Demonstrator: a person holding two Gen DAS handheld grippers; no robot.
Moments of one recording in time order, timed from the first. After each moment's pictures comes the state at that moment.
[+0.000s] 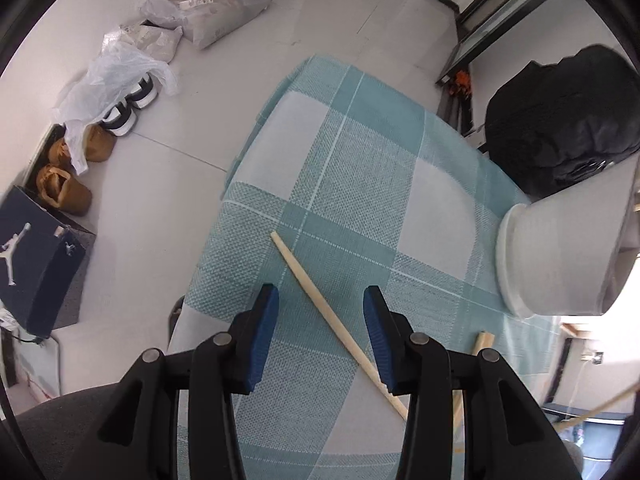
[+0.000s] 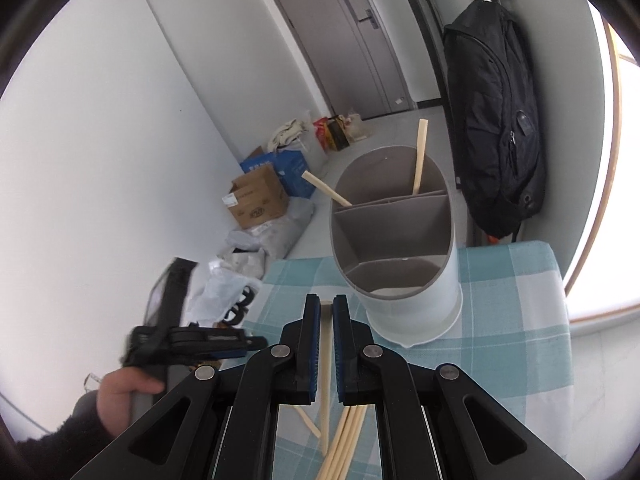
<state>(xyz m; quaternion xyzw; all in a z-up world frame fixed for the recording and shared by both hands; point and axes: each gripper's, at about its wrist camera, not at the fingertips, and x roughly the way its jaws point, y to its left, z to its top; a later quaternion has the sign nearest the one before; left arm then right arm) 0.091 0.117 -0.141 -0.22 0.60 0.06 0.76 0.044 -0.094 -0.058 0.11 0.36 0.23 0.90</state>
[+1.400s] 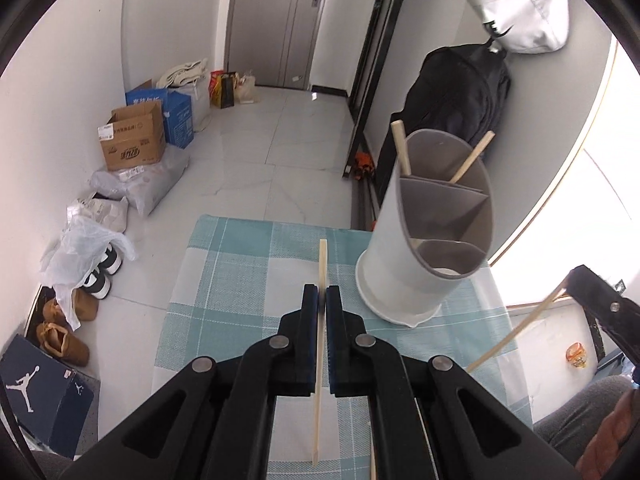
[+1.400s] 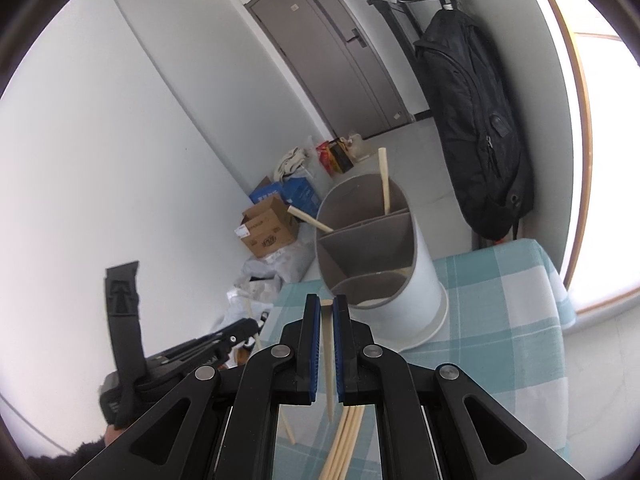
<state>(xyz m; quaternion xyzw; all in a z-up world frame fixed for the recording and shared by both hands) 0.048 0.043 -0.052 -0.10 0.40 -0.05 0.91 0.033 -0.129 -0.054 0.16 0.33 0.23 0.90</state>
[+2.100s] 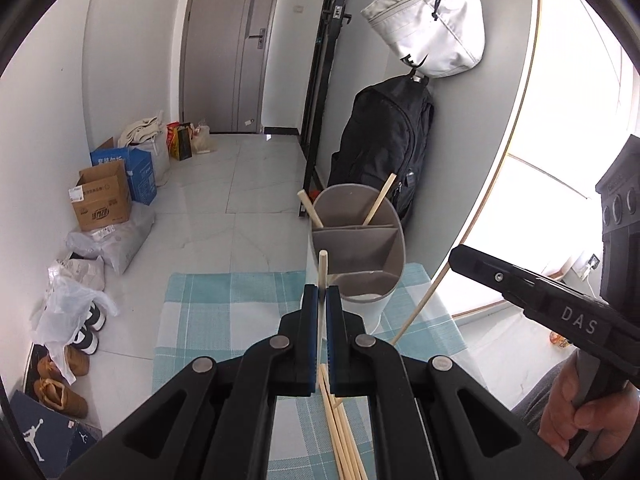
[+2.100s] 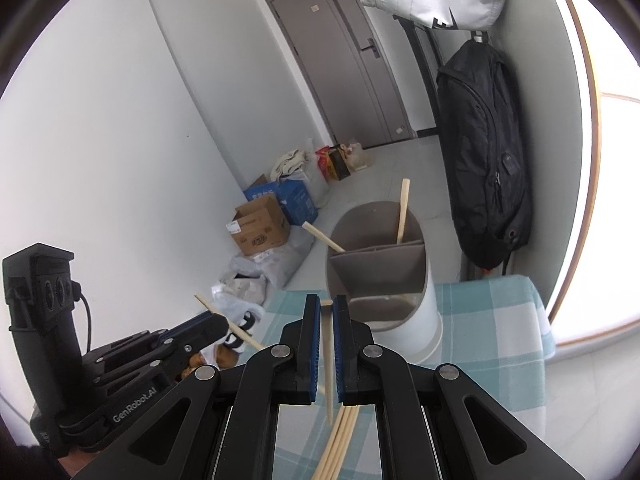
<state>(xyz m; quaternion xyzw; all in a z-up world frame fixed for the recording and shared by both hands) 0.014 0.015 0.006 -0.06 0.33 -0.13 0.93 0.037 -0.114 -0.024 0.11 0.31 0.22 0.92</state>
